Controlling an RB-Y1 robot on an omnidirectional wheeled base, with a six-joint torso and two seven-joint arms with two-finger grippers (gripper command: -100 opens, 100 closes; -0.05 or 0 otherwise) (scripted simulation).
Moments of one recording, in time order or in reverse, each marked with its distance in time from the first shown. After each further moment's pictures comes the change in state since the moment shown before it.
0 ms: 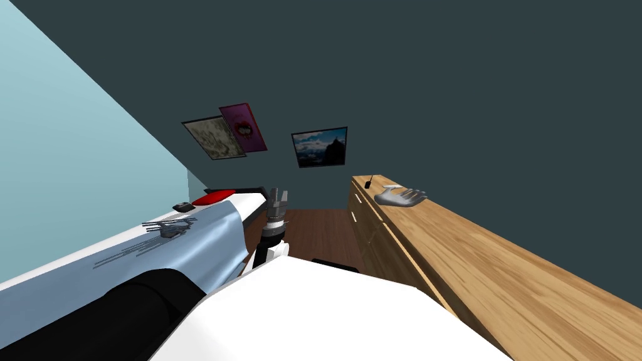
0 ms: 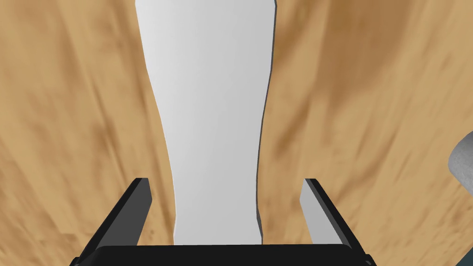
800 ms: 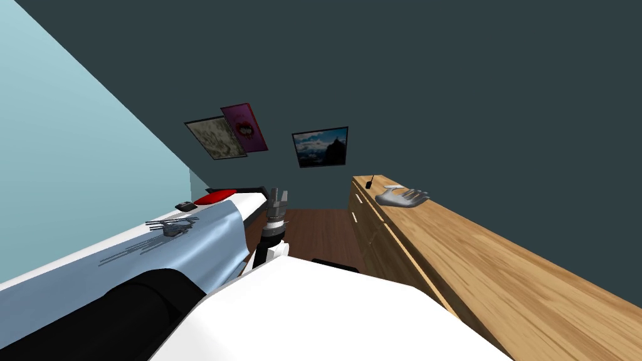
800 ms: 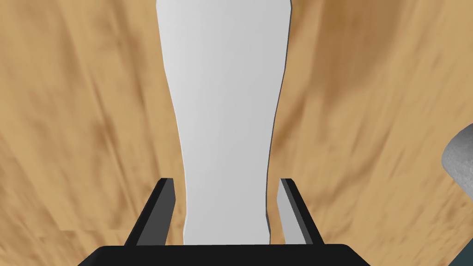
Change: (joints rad) left arm 0.000 0.000 0.000 0.000 0.000 0.000 0.000; right arm 0.045 -0.006 -0.023 -0.020 -0.015 0.004 0.003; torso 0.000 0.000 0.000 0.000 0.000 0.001
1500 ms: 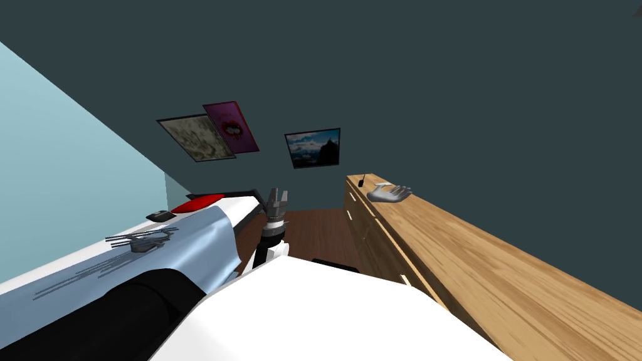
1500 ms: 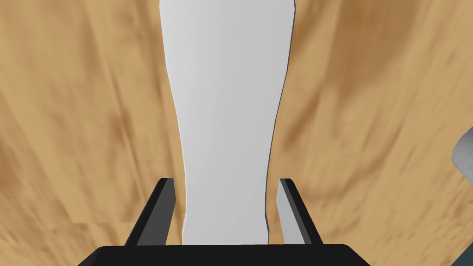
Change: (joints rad) left arm 0.000 0.000 0.000 0.000 0.000 0.000 0.000; right arm -0.088 -0.117 0.104 -0.155 -0.013 0.078 -0.077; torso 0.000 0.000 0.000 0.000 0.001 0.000
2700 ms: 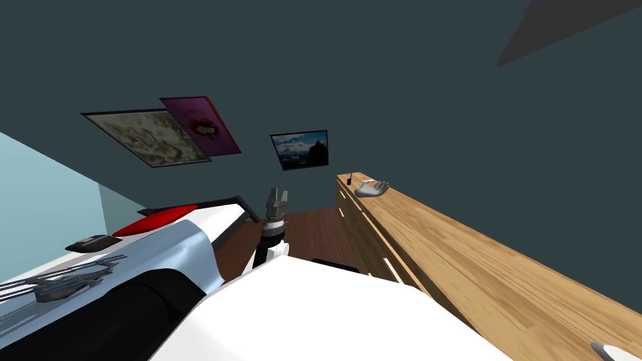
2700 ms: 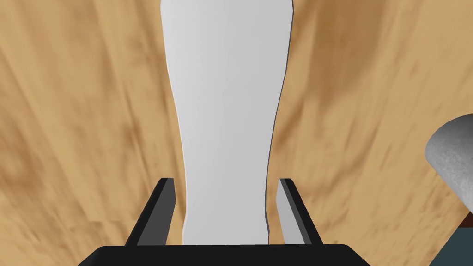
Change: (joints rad) left arm 0.000 0.000 0.000 0.000 0.000 0.000 0.000; right arm -0.141 -0.226 0.184 -0.312 -0.036 0.136 -0.139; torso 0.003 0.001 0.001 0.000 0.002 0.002
